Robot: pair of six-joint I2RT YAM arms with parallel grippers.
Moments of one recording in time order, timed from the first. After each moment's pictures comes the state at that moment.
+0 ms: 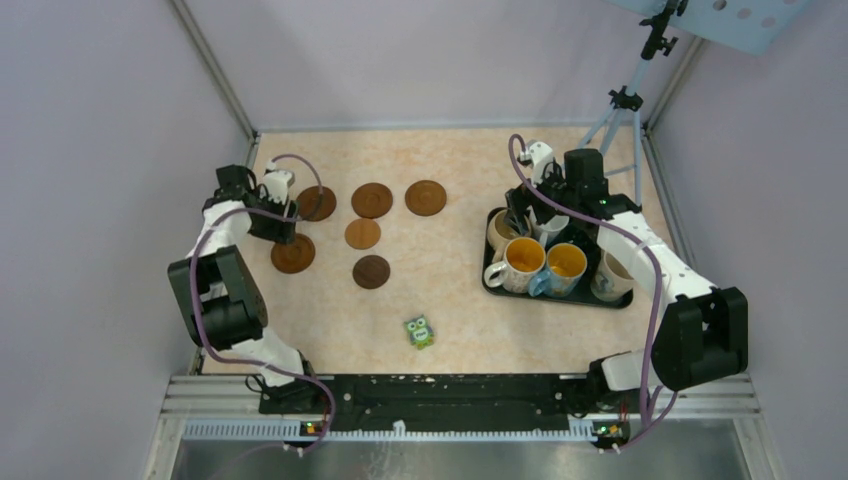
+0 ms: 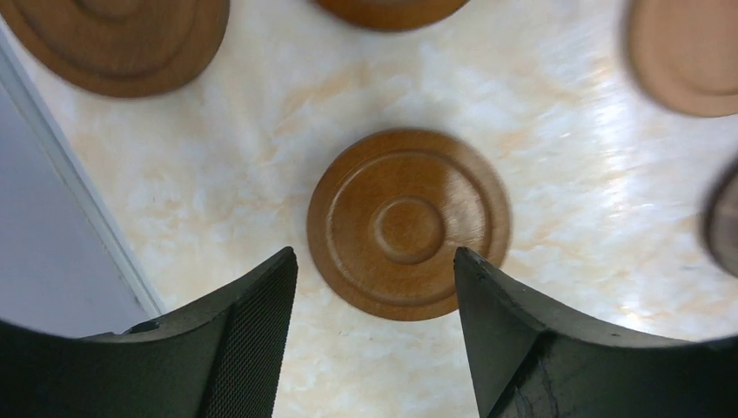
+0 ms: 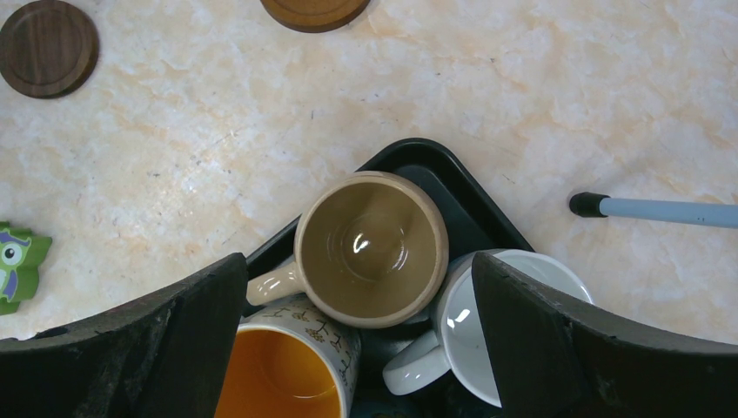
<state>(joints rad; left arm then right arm) 0.33 1.66 1.17 -0.58 0.26 0.57 0.25 1.38 1.07 -0.34 -0.43 -0.29</state>
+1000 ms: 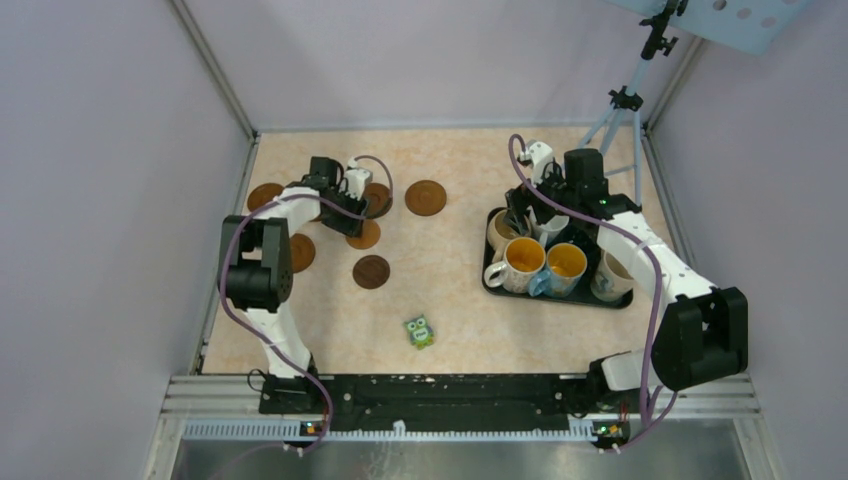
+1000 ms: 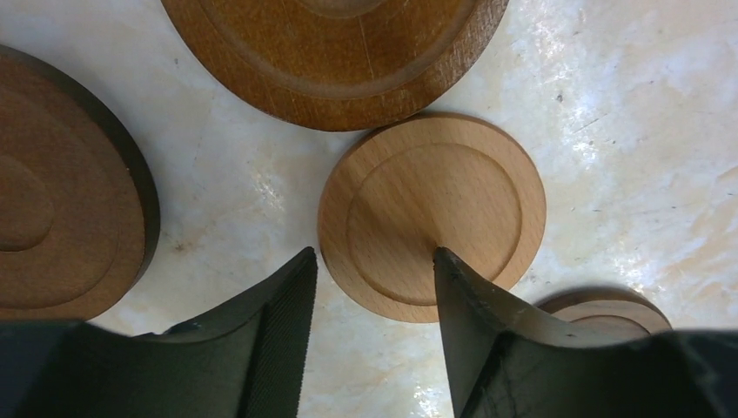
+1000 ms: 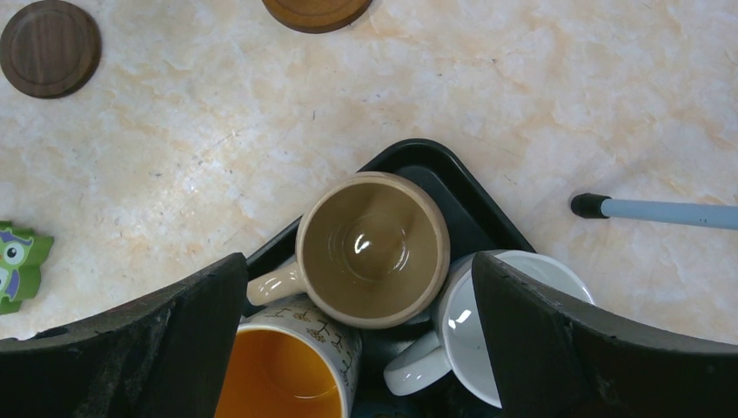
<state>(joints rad) -0.09 1.87 1.25 -0.46 0.25 0.34 0.25 1.38 1.07 -0.35 -0.44 -0.29</state>
